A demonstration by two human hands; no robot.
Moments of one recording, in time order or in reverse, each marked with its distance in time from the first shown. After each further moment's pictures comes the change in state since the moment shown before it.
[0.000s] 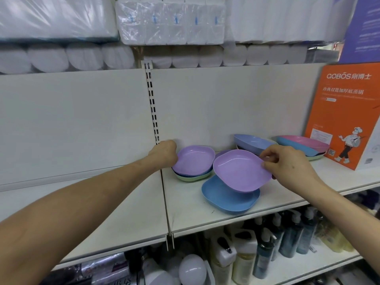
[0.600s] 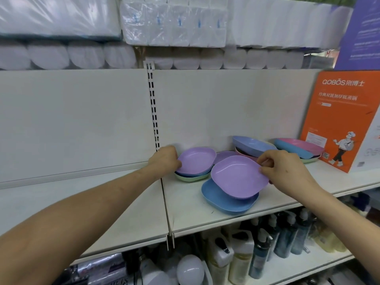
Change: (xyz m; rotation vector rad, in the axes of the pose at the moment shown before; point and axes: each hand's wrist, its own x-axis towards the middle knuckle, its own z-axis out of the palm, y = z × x) left_hand -0.014 -0.001 0.015 -0.131 0.012 -0.020; right_hand -0.004 -0.004 0.004 -0.110 -0.012 -0.011
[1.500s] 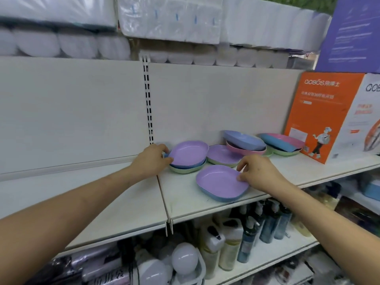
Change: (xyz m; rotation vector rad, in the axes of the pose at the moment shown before) left_hand -0.042 -0.030 -0.010 -0.158 0.024 0.167; right_hand -0.014 -0.022 0.028 -0.057 -0.212 0.135
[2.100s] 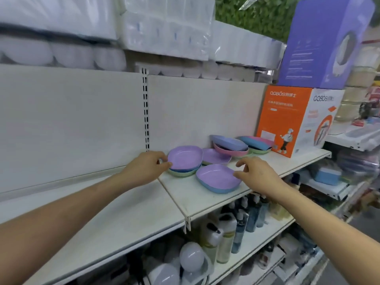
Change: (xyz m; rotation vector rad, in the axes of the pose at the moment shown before) left_hand -0.025 -0.019 -0.044 -0.055 -0.116 0.227; right_hand -0.066 -0.050 -0.013 -0.084 0.145 0.156
